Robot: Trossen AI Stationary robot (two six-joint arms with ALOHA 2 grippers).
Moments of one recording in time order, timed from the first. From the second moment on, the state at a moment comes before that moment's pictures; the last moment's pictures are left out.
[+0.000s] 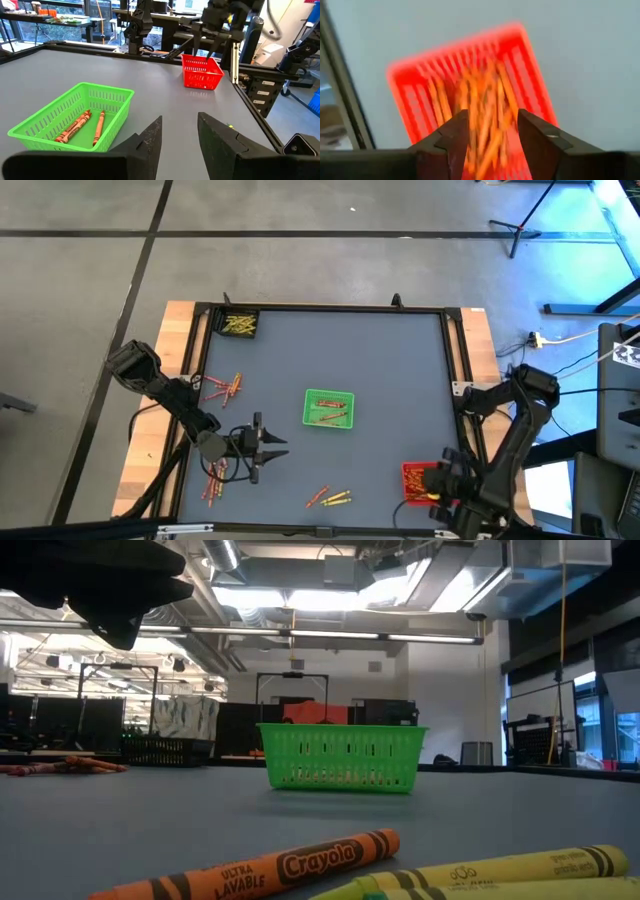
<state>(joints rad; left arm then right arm) -0.74 1.58 0.43 0.99 -0.80 -0.26 1.13 1.67 1.20 -1.10 0.30 1.44</state>
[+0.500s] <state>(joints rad) -0.74 1.58 0.43 1.00 -0.80 -0.26 0.82 1.67 1.15 -0.56 0.39 0.70</state>
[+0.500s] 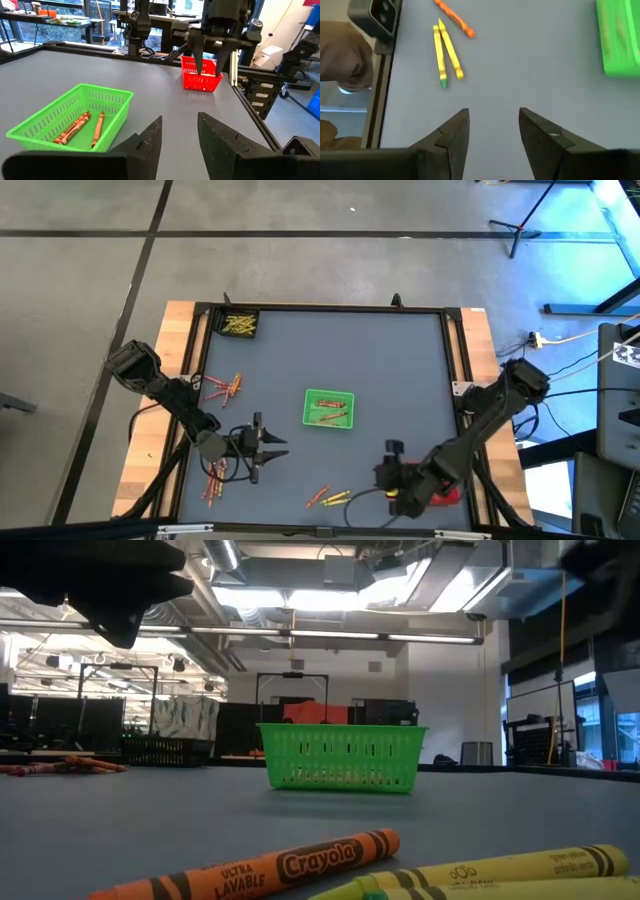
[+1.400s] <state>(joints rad) -0.74 1.58 0.43 1.00 -0.80 -0.25 0.61 1.86 1.04 0.23 0.21 0.23</state>
